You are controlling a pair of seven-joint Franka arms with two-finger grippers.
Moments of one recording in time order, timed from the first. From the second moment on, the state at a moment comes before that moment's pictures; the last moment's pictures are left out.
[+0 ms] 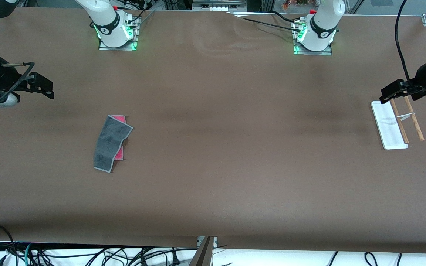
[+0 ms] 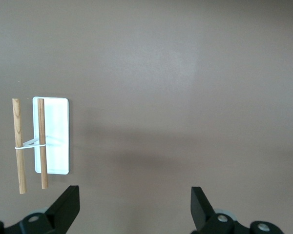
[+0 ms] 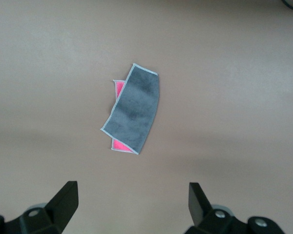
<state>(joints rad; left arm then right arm) 0.09 0.03 -0.07 -1.60 0.01 1.60 -0.13 0.04 0.09 0.04 -1.50 -0.03 1.57 -0.06</state>
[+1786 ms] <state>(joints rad) 0.09 0.03 -0.07 -1.60 0.01 1.60 -0.13 0.03 0.09 0.03 -1.50 -0.03 1.57 -0.06</state>
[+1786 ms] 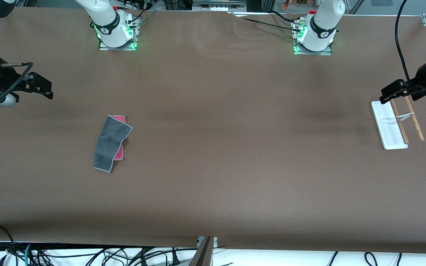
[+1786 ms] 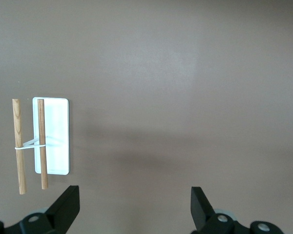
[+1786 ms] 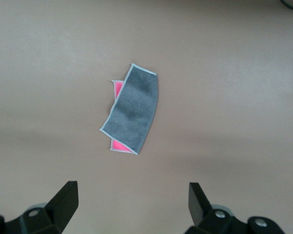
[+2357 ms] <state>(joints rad) 0.09 0.03 -0.07 -1.60 0.01 1.60 -0.13 0.03 0.09 0.03 -1.50 -0.03 1.59 -0.06</state>
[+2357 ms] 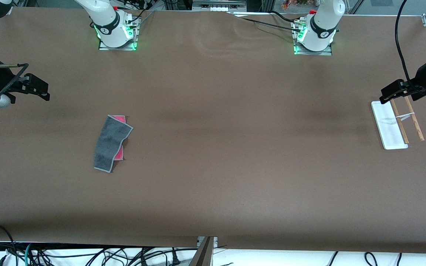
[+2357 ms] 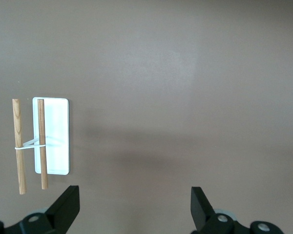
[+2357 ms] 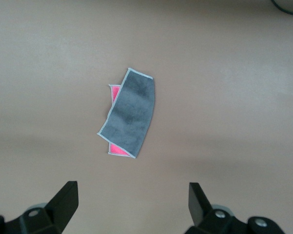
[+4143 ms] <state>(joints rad) 0.09 0.03 -0.07 -1.60 0.01 1.60 -0.13 0.10 0.76 0.02 -1.51 -0.05 2.44 0.10</state>
